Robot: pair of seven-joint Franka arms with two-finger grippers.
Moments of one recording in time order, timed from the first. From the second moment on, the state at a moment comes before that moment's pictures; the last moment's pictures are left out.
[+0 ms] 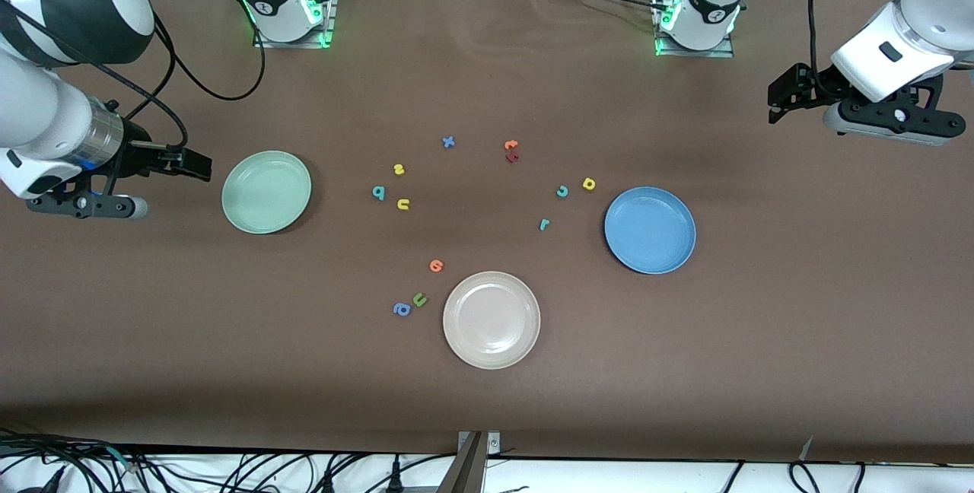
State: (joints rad) left arm -0.02 -0.03 -0.12 -1.63 0.00 1.55 0.03; right arm 0.03 0.21 0.10 -1.53 -0.04 1.59 0.19
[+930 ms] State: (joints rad) left arm -0.03 -0.03 -0.12 -1.63 0.00 1.55 0.03; right arm 0.03 0.21 0.10 -1.53 -0.04 1.58 0.19
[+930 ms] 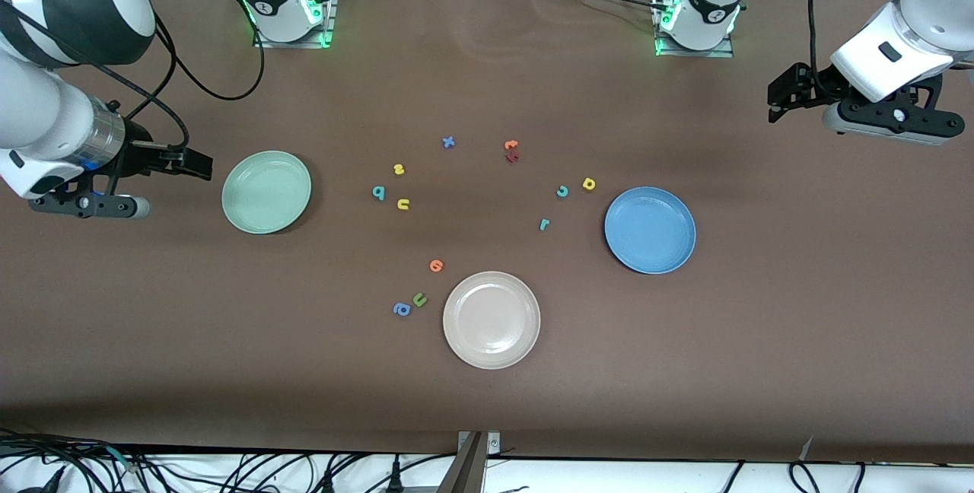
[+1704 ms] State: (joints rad) left arm -0.03 -0.02 -0.12 -1.59 0.00 1.51 0.03; right arm 0.03 0.21 0.10 -1.53 -0.04 1.58 0.19
